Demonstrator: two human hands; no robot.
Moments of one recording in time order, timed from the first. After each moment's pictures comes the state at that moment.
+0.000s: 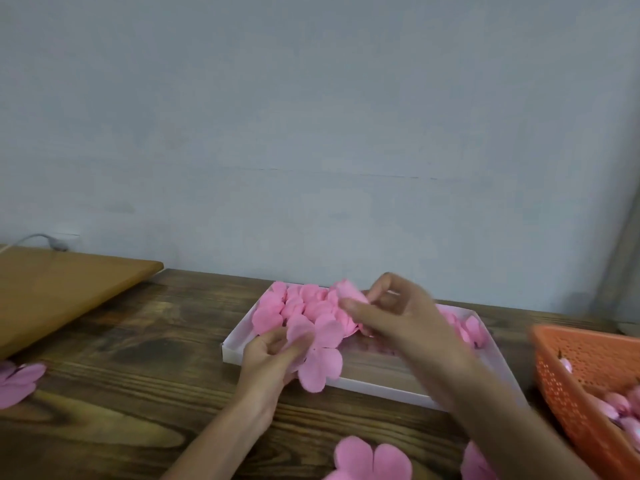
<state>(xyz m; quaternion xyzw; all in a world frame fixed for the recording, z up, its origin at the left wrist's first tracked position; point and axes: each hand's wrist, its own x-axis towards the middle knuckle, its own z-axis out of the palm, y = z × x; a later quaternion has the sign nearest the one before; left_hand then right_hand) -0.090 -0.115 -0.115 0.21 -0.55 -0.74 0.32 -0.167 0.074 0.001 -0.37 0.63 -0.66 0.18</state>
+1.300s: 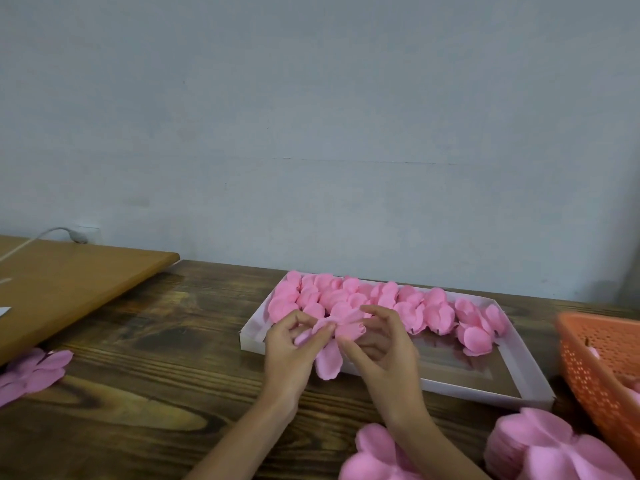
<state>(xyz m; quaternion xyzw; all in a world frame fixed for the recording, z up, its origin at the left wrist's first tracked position) -0.095 -0.111 -0.126 0.15 -0.62 -0.64 0.42 -0.166 0.022 -0.117 -0.35 0.59 -0.73 0.01</state>
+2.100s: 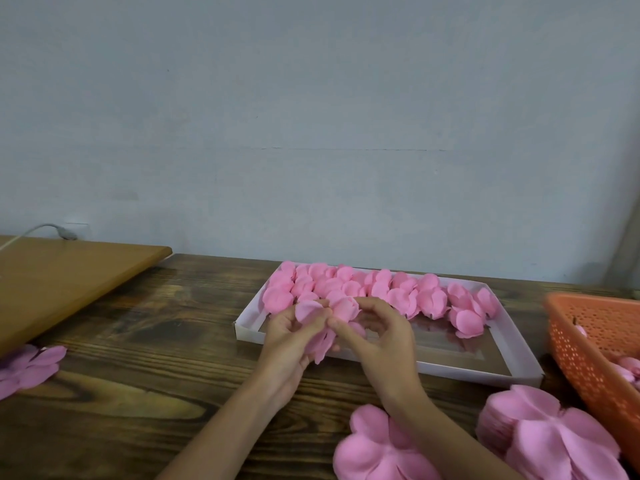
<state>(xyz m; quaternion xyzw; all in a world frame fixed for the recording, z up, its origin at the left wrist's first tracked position) -0.088 -0.109 -0.116 0.09 -0.54 -0.79 0.28 -0.171 0.022 -0.113 -0.36 0.63 -0.69 -0.03</state>
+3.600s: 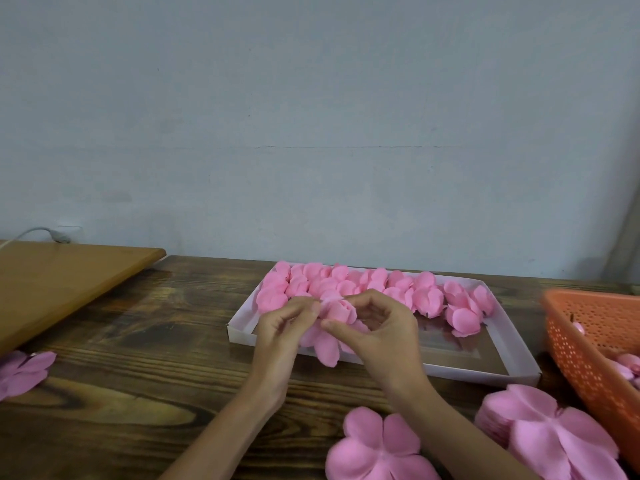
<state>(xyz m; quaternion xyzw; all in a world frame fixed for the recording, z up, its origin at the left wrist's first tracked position) -0.085 -0.104 -0.109 0.05 -0.63 -0.67 0.38 -0.171 0.032 -0.090 -0.40 0.61 -0.68 -0.02</state>
